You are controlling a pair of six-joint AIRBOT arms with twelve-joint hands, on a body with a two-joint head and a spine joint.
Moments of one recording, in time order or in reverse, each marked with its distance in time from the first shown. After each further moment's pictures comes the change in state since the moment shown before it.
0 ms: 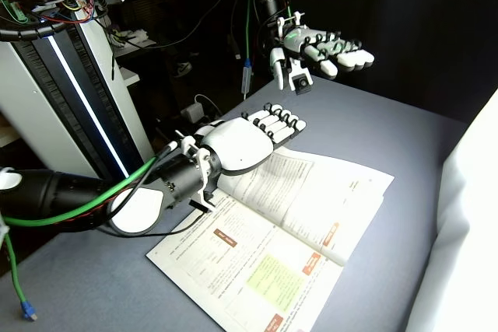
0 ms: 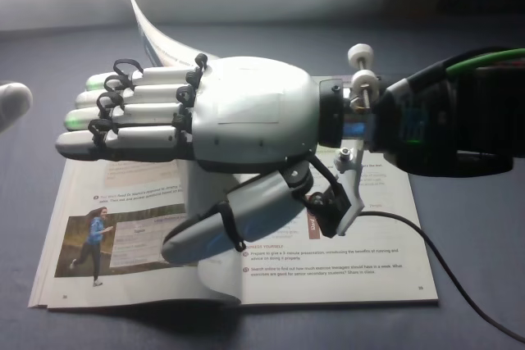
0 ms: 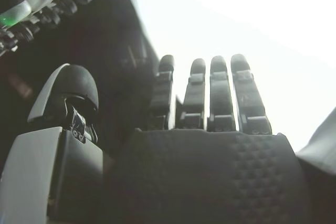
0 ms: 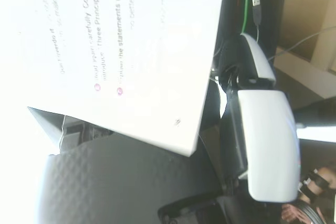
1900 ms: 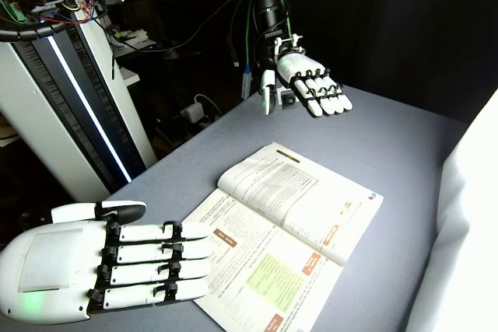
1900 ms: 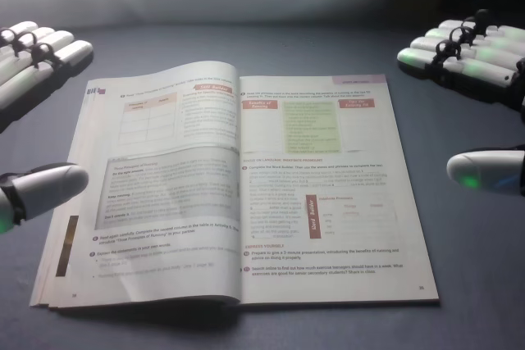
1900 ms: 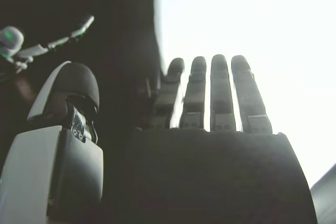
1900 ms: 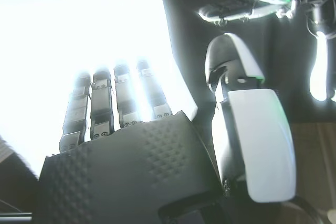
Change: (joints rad) left arm -0.019 -0.097 0.044 0.114 0.199 -0.096; right arm -0.473 0.640 -0.340 0.728 0.108 -0.343
